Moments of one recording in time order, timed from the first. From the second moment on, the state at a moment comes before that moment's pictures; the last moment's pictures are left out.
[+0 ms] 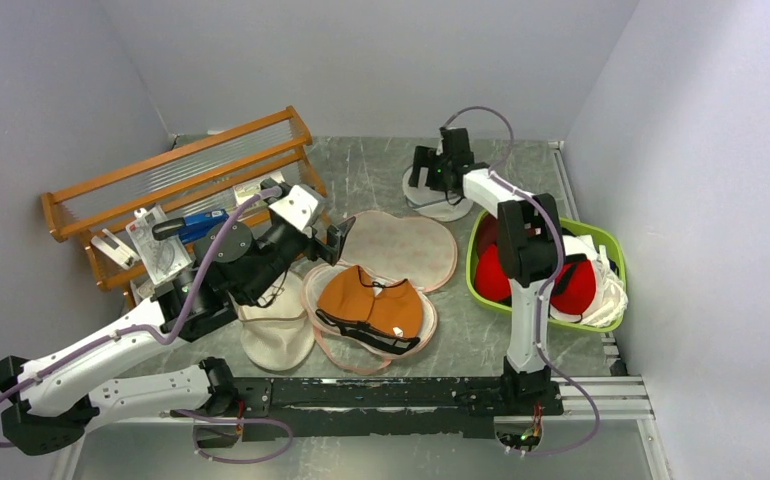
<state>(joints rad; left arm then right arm) -1.05 0.89 1.03 -0.08 -0.42 0.18 0.26 2.15 1.58 -0.17 -0.07 0.33</state>
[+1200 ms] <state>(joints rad) -1.08 0.87 1.03 -0.08 -0.43 0.18 0.44 1.27 0.58 -0.04 -0.39 0.30</state>
